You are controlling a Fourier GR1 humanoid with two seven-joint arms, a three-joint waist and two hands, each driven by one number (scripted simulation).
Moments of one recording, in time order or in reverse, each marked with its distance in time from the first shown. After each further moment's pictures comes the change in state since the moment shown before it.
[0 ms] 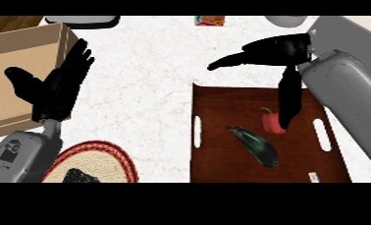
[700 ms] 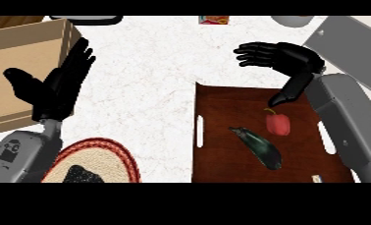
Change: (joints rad) left arm -0.004 0.010 -0.015 -0.010 0.008 0.000 -0.013; right arm 0.182 0.127 -0.319 0.382 -0.441 -0.169 -0.044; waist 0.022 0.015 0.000
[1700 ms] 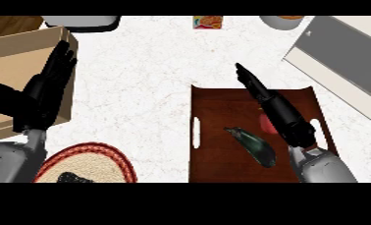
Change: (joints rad) left arm 0.073 0.076 -0.003 -0.086 -0.031 0.085 -0.023; right arm 0.492 0.105 0.199 -0.741 0.400 -0.764 -0.058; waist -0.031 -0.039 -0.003
